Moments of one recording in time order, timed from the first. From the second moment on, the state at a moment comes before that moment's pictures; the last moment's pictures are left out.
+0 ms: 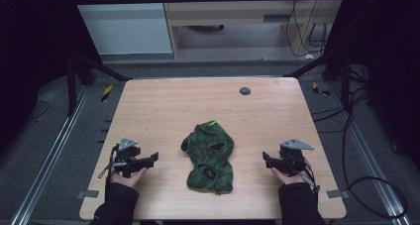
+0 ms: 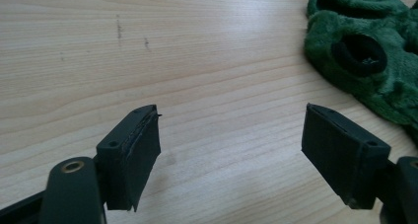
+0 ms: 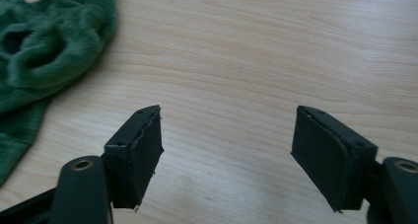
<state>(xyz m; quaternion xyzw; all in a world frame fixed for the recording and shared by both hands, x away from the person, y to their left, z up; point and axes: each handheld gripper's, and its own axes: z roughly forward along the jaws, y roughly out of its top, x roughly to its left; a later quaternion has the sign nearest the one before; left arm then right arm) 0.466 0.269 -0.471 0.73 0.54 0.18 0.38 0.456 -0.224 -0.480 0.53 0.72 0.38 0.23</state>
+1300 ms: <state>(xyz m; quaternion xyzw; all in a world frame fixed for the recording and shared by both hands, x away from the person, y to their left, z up) 0.487 0.250 -0.440 0.74 0.51 0.19 0.41 0.481 -0.175 -0.438 0.46 0.75 0.43 0.18</state>
